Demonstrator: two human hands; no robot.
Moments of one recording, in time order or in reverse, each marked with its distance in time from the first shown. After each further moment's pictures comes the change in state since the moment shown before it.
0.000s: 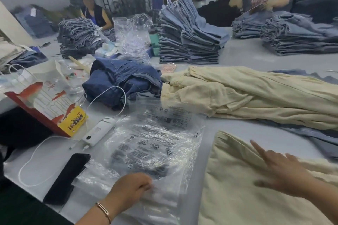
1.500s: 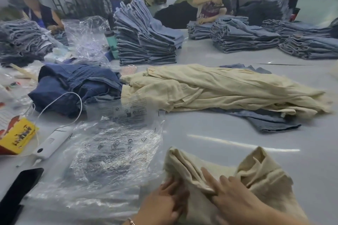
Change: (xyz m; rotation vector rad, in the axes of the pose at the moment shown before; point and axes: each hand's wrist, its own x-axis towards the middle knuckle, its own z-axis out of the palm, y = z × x) left_hand 0.015 0.166 0.097 0.183 -0.135 0.494; right_hand -0.120 -0.051 0.027 -0.253 0.381 -0.417
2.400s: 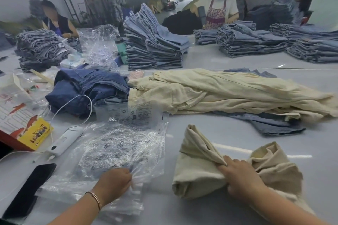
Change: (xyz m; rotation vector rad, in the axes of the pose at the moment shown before) left_hand -0.061 -0.107 -0.054 0.381 0.036 -0.234; right_hand 0.008 0.043 0.009 0.302 -0.327 0.381
